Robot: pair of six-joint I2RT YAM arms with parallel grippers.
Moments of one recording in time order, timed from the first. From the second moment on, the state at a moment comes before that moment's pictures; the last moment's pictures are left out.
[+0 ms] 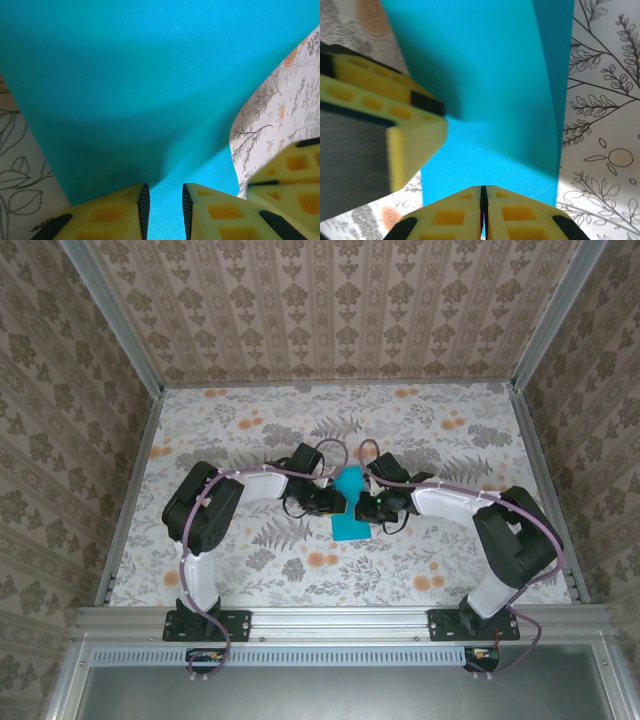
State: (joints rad) left arm -0.67 1.95 1.10 -0.26 0.64 -0.48; right arm 0.54 1.65 0.89 -0.38 -0.30 0.64
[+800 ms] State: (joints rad) left arm -0.65 1.97 1.24 -0.32 0.62 -0.47; right arm 0.54 1.73 0.93 -0.44 -0.28 0.62
